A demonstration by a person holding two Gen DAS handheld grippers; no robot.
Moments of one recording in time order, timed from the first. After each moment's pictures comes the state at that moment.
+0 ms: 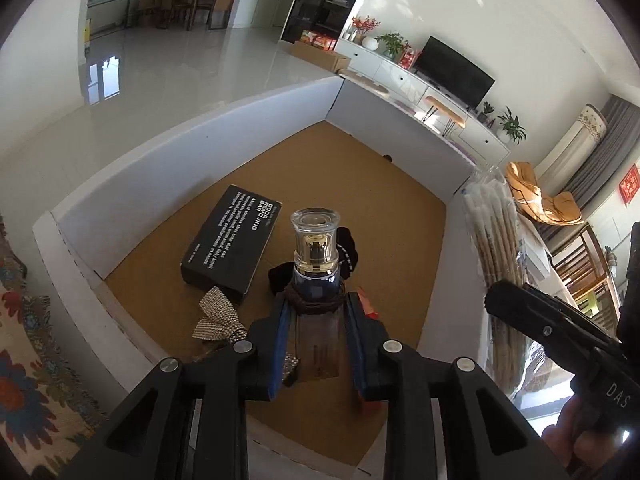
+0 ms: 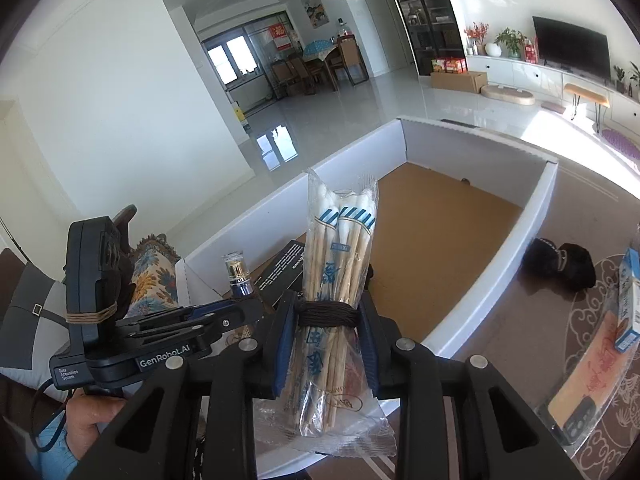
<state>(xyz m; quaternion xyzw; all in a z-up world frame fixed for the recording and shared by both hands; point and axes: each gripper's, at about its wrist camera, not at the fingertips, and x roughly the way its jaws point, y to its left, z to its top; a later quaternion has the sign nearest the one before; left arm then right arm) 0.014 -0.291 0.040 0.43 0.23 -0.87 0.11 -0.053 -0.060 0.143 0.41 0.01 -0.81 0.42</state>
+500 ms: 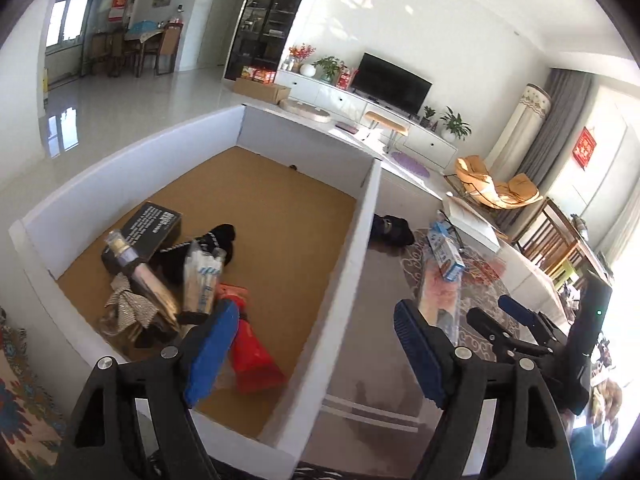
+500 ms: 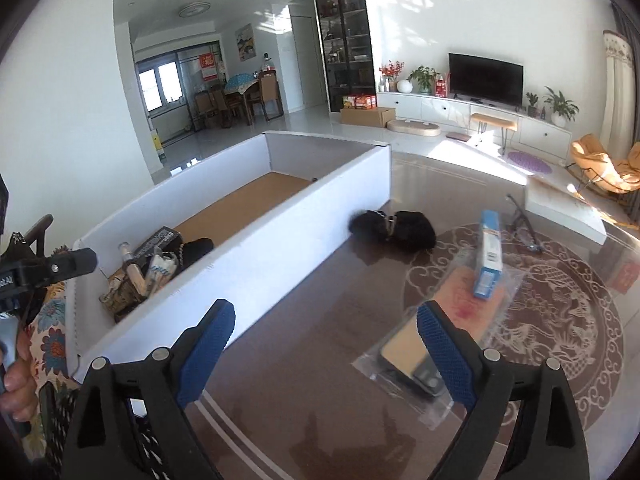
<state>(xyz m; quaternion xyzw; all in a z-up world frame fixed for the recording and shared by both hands) 0.054 -0.154 0.075 0.35 0.17 -0.92 0.00 -0.032 0.120 0.096 0.33 0.05 -0.91 0.24</state>
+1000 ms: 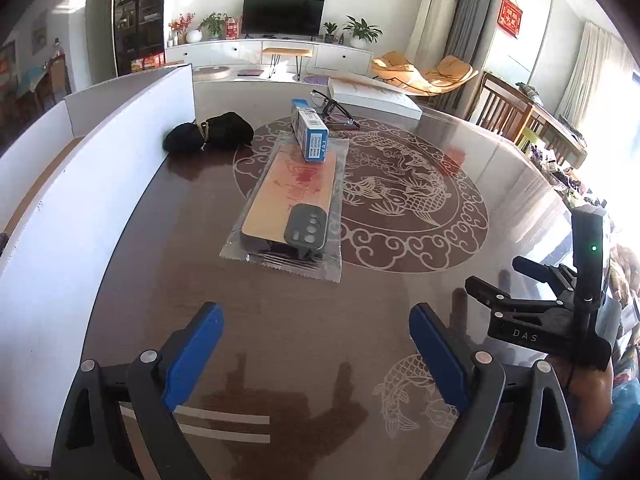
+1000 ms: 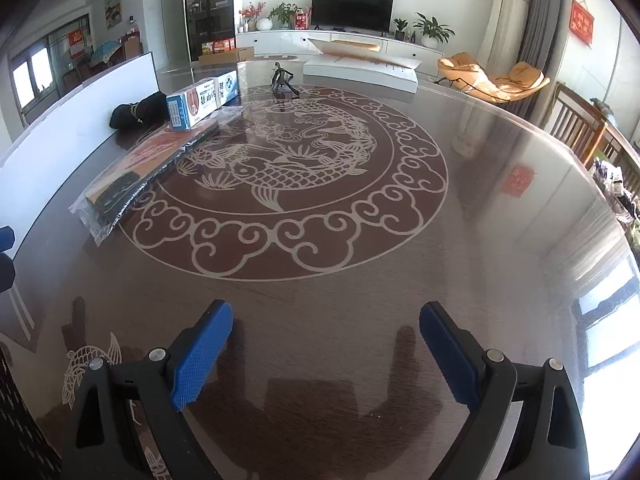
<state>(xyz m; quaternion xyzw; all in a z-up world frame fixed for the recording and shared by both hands) -0.004 0.044 -0.001 0.43 0.02 -0.90 -0.11 -0.011 0.334 0.013 0.44 0.04 -0.90 0.02</state>
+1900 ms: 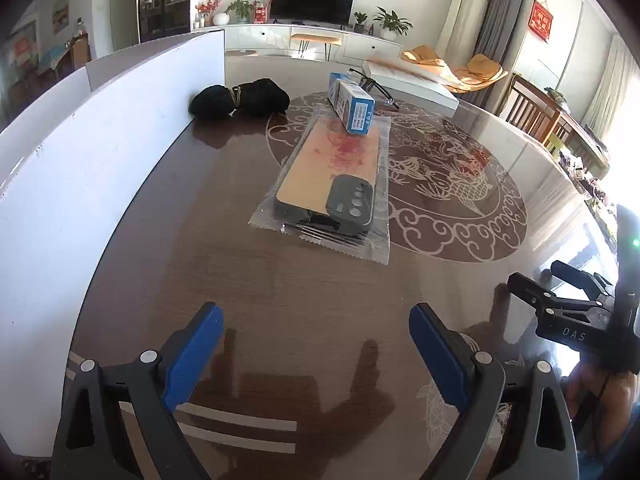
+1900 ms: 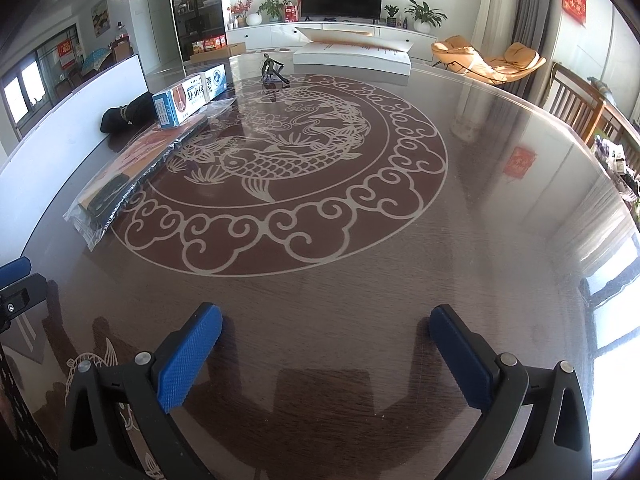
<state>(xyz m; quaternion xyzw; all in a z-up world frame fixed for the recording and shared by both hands) -0.010 0.030 -0.032 0.46 0.04 -0.89 -0.07 -0.019 0.330 0.007 0.46 0.02 -0.89 0.02</state>
